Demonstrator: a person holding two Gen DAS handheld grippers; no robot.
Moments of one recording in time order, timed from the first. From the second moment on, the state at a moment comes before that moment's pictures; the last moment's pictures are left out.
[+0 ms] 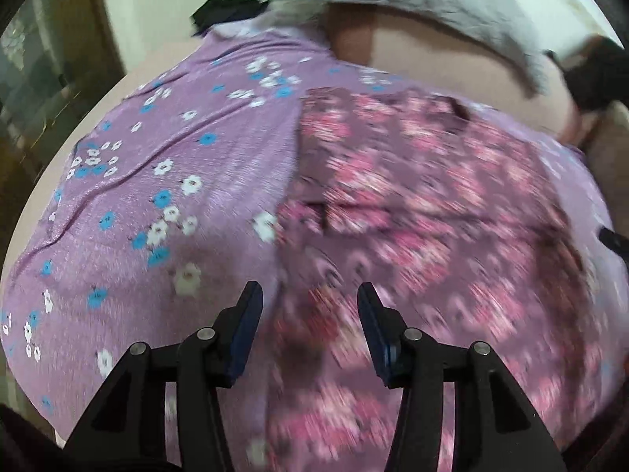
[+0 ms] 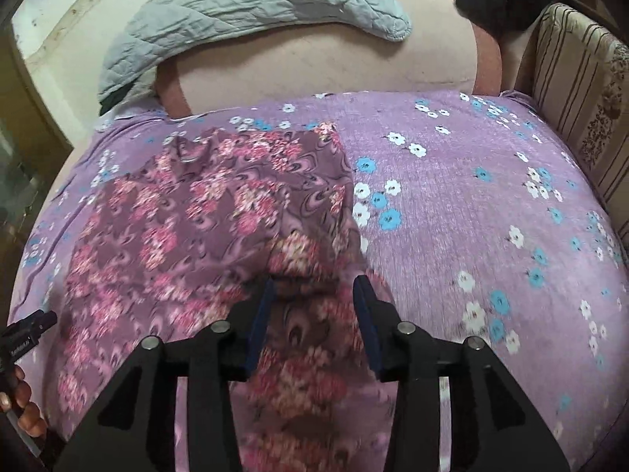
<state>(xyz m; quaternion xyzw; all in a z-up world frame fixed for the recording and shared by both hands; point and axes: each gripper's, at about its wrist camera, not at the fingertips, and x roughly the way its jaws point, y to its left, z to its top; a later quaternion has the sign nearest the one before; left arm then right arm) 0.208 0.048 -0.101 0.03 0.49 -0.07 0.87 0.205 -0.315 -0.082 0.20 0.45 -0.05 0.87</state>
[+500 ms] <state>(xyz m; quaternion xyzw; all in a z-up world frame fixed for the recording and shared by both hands) 0.081 0.098 -0.124 0.01 0.55 -0.08 0.83 0.050 -0.299 -0.090 0.21 0.46 0.01 0.86</state>
